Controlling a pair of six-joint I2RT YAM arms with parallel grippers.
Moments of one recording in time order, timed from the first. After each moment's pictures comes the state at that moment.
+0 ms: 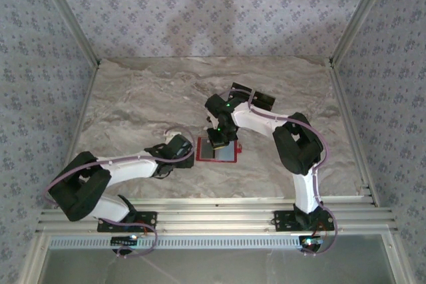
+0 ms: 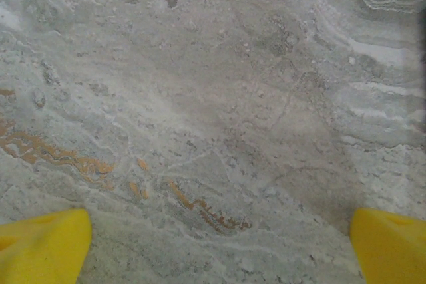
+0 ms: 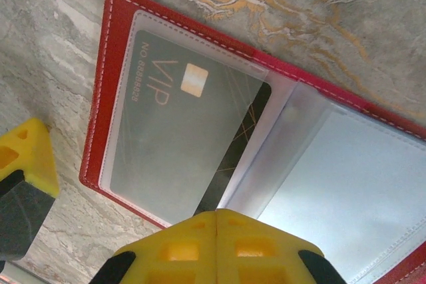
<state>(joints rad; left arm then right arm) -0.79 1.41 0.55 -0.23 -0.36 -0.65 0.73 1.99 1.47 -0.88 -0.26 0.39</state>
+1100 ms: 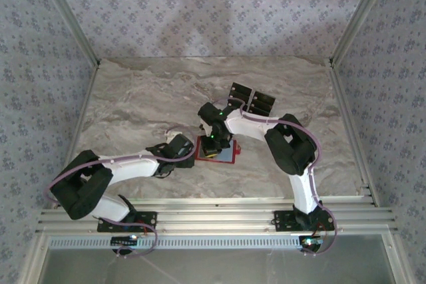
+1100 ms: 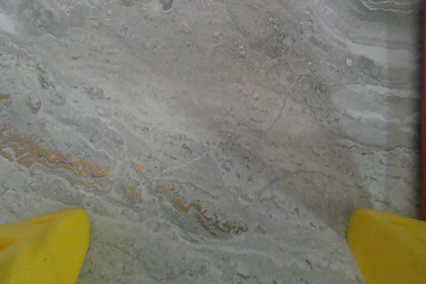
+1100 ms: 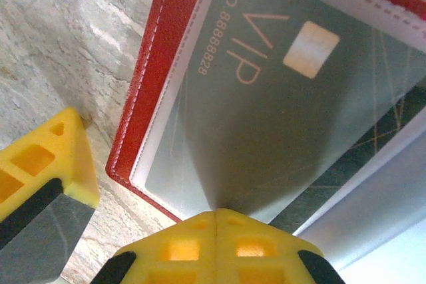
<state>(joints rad) -0.79 1.43 0.56 -0.24 -0.36 -0.65 0.79 2.02 1.43 -0.78 -0.34 0.46</state>
